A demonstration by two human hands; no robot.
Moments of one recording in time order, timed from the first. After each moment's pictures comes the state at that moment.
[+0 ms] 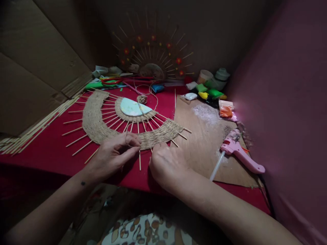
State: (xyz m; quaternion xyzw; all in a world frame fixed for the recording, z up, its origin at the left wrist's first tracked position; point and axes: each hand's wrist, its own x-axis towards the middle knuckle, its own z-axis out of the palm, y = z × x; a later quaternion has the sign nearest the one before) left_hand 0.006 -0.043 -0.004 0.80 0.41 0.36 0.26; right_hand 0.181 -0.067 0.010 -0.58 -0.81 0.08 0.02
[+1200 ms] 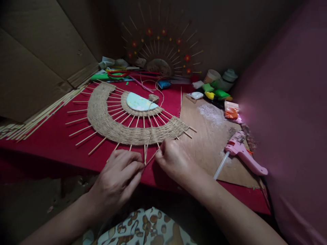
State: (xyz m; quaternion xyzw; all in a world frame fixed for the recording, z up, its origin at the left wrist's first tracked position) left_hand 0.011 -0.110 -0.017 0.85 0.40 0.32 0.09; right_hand 0.190 -0.064 0.006 -0.59 -0.75 0.22 0.18
